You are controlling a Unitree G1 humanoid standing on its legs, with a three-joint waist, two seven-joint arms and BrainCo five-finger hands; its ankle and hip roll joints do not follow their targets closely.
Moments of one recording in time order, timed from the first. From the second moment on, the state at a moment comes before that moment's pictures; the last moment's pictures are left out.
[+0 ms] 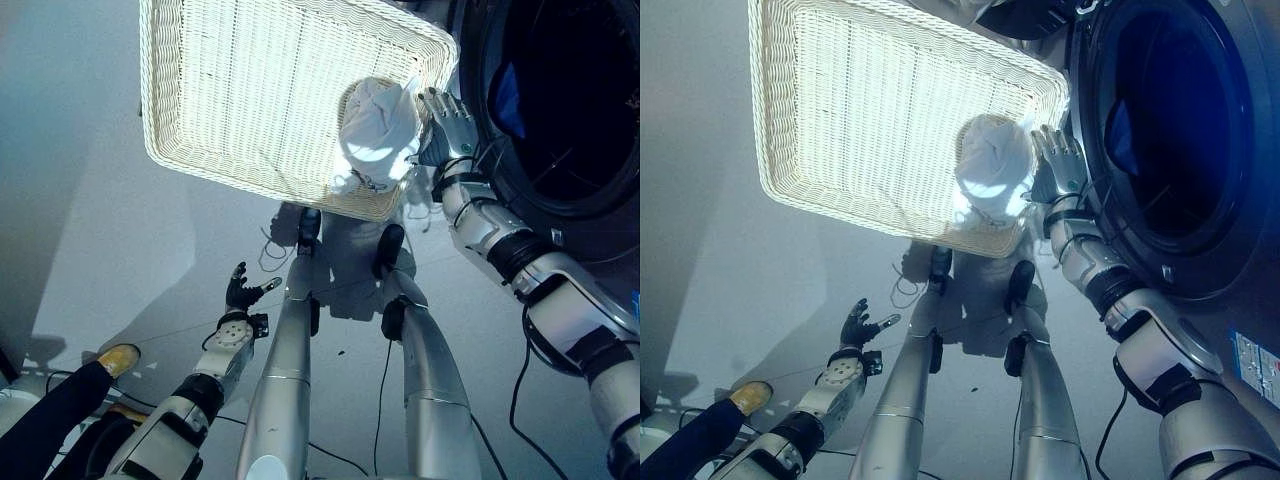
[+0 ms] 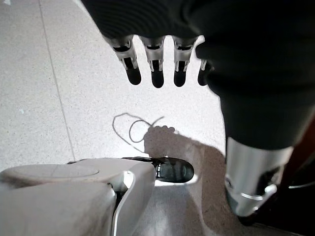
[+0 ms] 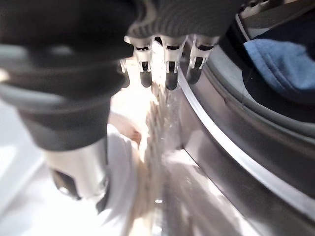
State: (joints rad) left arm -0.43 0.34 -0.46 0.80 -0.57 -0.16 0.45; right arm -1.06 -0.56 0.67 0.71 -0.34 0.12 -0.70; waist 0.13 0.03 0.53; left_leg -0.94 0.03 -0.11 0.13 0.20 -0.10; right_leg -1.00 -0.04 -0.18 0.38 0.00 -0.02
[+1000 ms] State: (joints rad) left arm -0.42 0.26 -0.41 0.82 -0.56 -0.18 0.49; right arm -0.86 -0.56 0.56 0.29 -0.54 0.07 -0.84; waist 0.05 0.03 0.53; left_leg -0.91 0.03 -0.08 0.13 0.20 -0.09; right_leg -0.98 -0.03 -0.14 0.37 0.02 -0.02
